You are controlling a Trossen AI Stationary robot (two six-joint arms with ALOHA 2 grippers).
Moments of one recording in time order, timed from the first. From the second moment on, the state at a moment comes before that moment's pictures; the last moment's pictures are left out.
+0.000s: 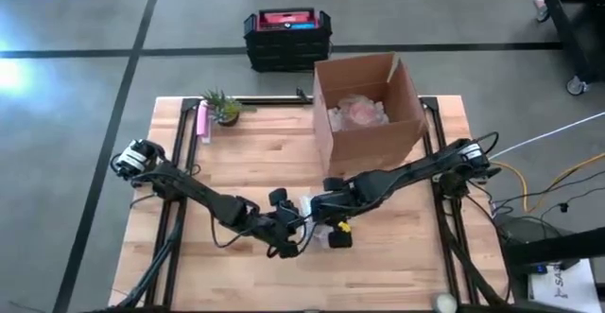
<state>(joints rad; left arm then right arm) -0.45 1.69 1.08 -0.14 -0.51 -0.44 0.29 1.92 1.60 -0.98 -0.01 0.27</state>
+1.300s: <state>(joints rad) -0.45 1.68 1.08 -0.20 -0.51 -0.46 0.28 1.95 1.62 -0.88 0.11 0.16</state>
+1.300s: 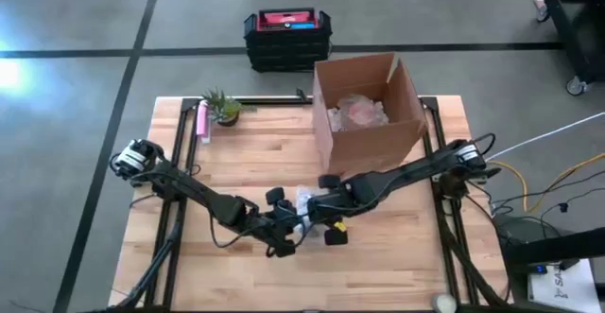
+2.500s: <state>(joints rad) -0.45 1.67 1.07 -0.33 -0.40 -0.51 0.28 2.02 1.77 -0.97 -0.15 0.15</state>
